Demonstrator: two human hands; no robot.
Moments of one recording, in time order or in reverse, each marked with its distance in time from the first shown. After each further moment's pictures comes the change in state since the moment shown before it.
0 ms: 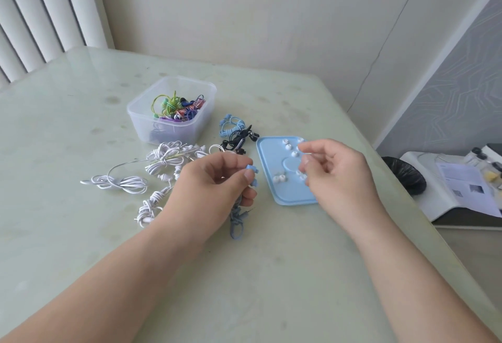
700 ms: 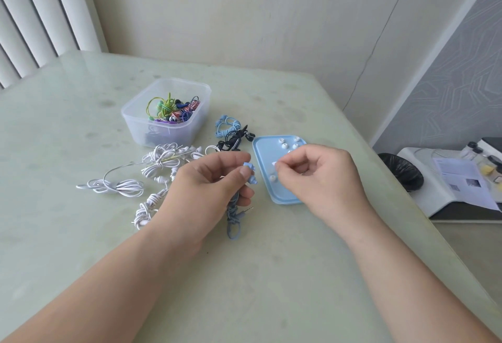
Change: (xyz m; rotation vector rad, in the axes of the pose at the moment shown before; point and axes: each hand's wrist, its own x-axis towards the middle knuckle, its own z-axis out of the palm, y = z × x) left_hand -0.001 0.001 0.000 -0.083 -0.048 -0.024; right_hand -0.007 -0.009 0.009 -0.010 -0.060 -0.050
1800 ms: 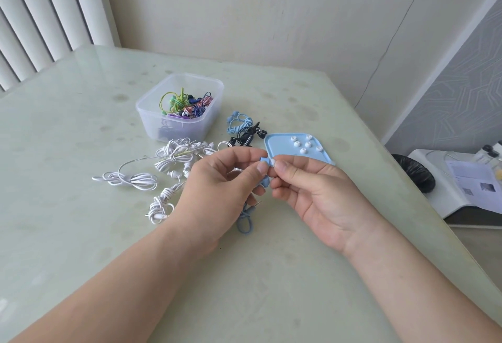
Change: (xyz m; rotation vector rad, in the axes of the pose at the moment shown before) left_hand -0.003 -0.001 0.001 0.068 -0.001 0.087; right_hand -0.011 -0.014 0.017 0.863 -0.292 0.459
